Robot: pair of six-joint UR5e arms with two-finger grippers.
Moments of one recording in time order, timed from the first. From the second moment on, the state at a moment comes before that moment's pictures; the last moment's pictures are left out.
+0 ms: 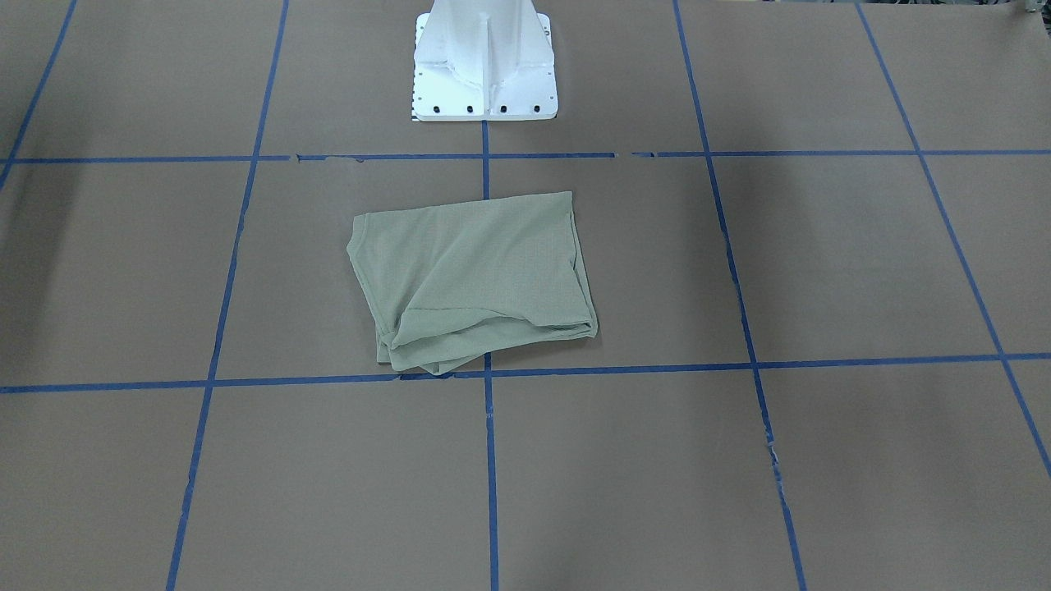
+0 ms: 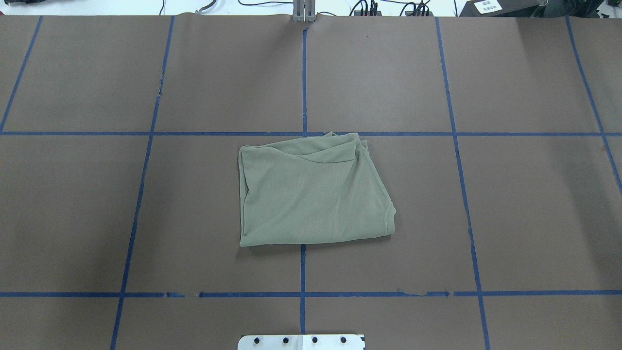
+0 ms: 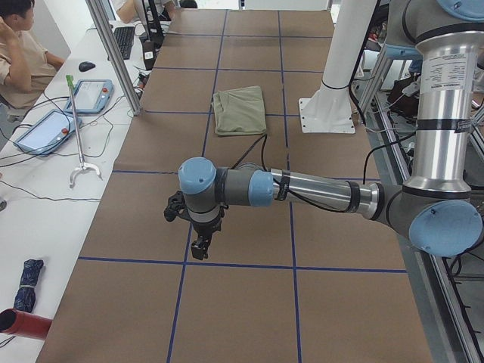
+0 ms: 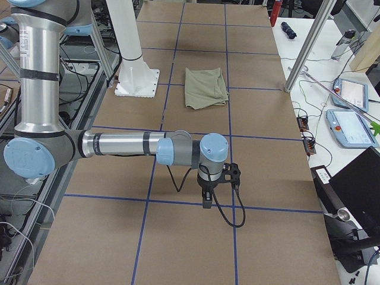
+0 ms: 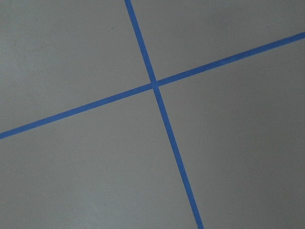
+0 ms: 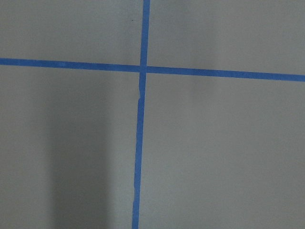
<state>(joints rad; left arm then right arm) -1.56 -1.55 -1.73 -1.44 -2.30 0.30 1.56 -1.65 1.71 -1.64 2.29 -0.04</state>
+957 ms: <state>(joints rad) -1.56 -1.55 -1.73 -1.44 -2.30 0.30 1.54 -1.65 1.71 -1.64 2.29 -0.04</state>
